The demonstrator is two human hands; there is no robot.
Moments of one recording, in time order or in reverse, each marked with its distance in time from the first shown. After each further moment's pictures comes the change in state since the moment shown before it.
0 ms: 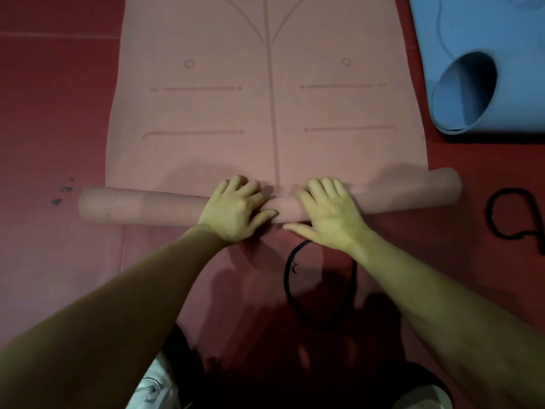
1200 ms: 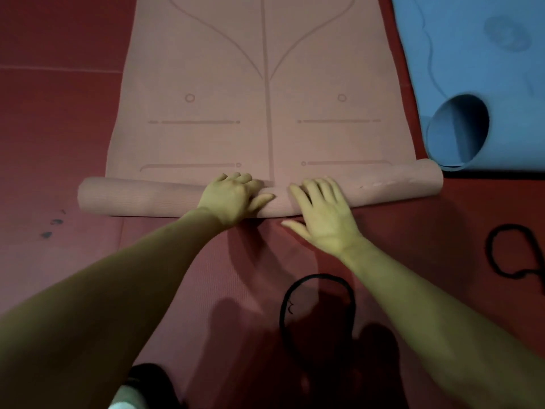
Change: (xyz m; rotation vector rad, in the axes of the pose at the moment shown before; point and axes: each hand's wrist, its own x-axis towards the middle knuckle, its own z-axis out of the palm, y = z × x) left_hand 0.074 -0.041 -0.004 0.094 -0.071 -0.106; right_hand 0.049 0.021 -0.008 -0.029 -0.140 0.153
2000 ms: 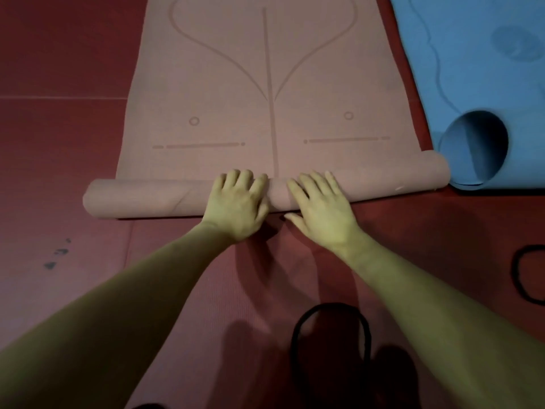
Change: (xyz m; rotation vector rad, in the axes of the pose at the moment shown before) left_hand 0.021 -0.007 -0.007 0.136 0.112 -0.077; right_hand 0.050 0.004 -0.002 0.010 0.001 0.017
